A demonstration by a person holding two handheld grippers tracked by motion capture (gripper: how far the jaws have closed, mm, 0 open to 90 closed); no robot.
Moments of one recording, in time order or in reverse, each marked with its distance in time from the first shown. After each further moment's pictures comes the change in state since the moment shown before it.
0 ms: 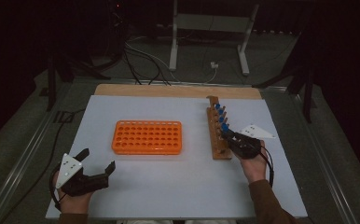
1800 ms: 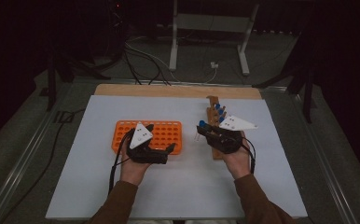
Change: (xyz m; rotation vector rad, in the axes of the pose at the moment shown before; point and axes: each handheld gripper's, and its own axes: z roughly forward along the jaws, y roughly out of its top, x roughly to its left) left arm -0.094 0.055 0.134 0.052 -0.284 0.123; right arm 0.059 0.053 0.017 -0.038 0.197 -0.061
